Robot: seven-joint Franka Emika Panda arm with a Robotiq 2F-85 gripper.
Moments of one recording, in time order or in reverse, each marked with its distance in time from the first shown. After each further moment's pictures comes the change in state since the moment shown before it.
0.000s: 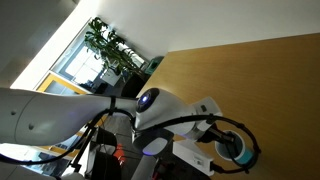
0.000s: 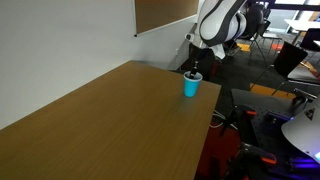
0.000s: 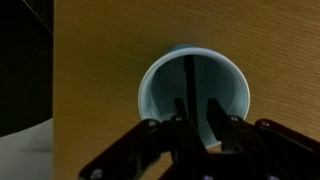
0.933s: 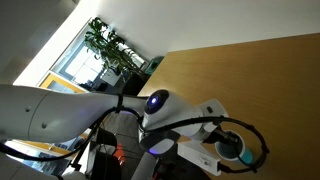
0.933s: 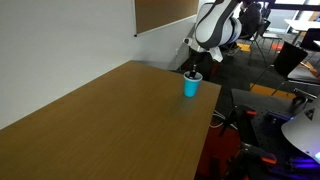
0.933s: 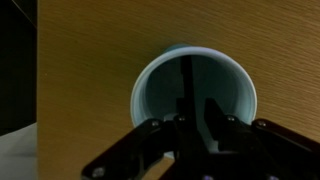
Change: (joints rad) arm -0.083 0.060 0.090 0.036 0.065 0.000 -0.076
